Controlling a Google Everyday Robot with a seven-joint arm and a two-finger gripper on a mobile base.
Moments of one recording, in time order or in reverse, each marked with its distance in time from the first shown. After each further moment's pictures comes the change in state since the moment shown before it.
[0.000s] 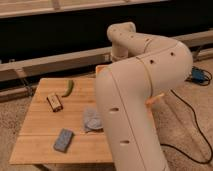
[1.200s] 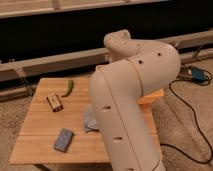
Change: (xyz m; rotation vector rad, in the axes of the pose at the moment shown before) arm -0.003 0.001 0.023 0.075 0.044 -0.083
